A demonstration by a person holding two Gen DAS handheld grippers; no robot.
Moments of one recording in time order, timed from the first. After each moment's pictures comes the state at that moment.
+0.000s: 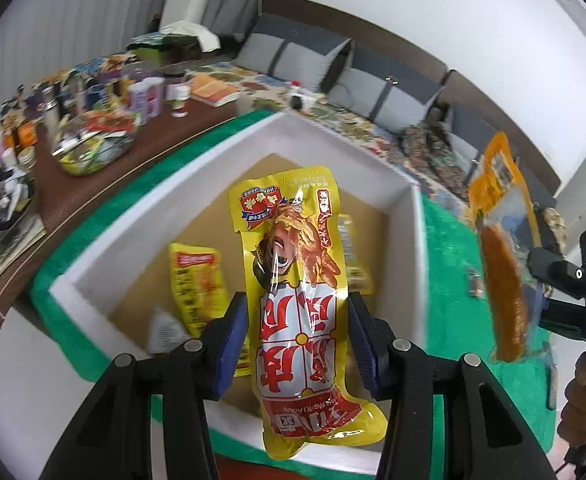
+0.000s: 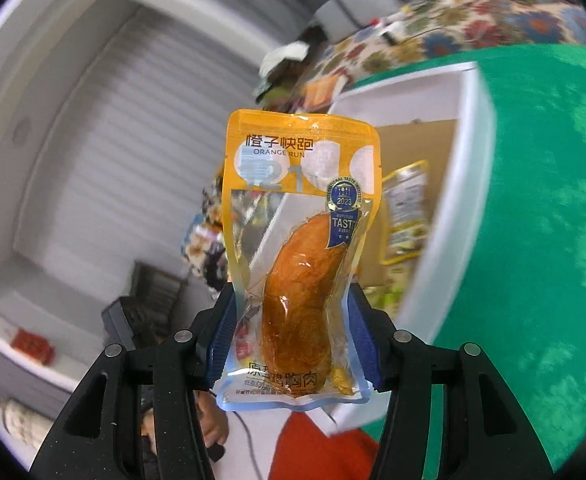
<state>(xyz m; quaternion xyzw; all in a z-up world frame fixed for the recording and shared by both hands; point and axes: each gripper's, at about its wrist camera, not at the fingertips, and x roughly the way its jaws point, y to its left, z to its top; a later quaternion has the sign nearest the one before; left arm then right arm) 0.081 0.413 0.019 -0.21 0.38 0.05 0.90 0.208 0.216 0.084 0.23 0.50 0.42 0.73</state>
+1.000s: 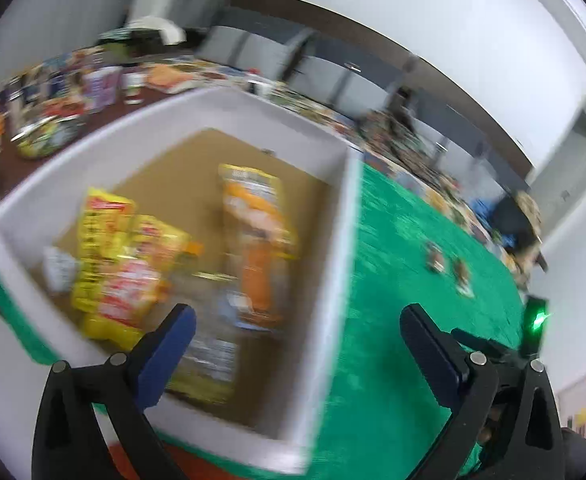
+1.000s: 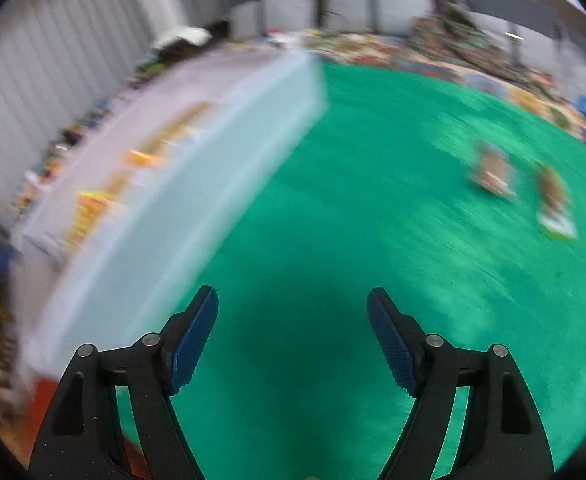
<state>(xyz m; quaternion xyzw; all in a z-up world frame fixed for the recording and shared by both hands) 0.083 0.299 -0.002 -0.21 0.37 -0.03 0.90 0.175 0.093 -0.029 -0.02 0.48 0.18 0.86</state>
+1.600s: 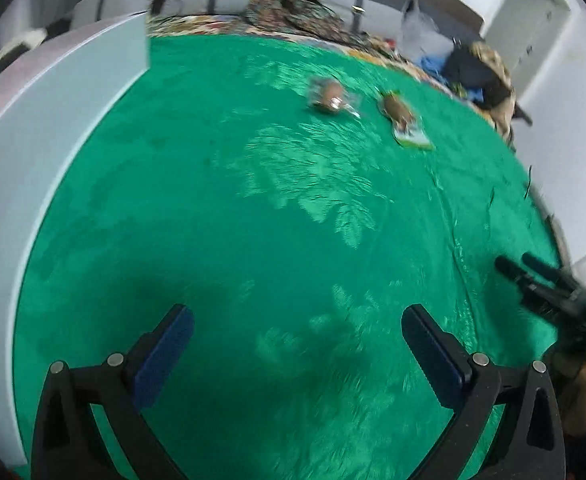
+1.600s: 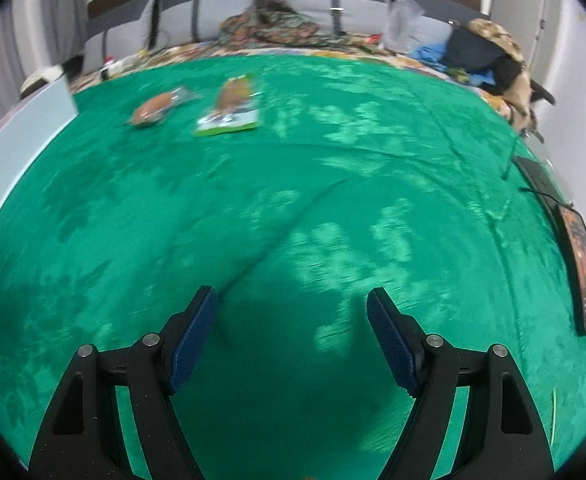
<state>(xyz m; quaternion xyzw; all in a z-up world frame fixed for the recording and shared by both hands) 0.172 0.039 -0.104 -0.05 0.50 -0.13 0.86 0.140 -0.167 -0.064 0.00 0.46 -0.03 0.89</state>
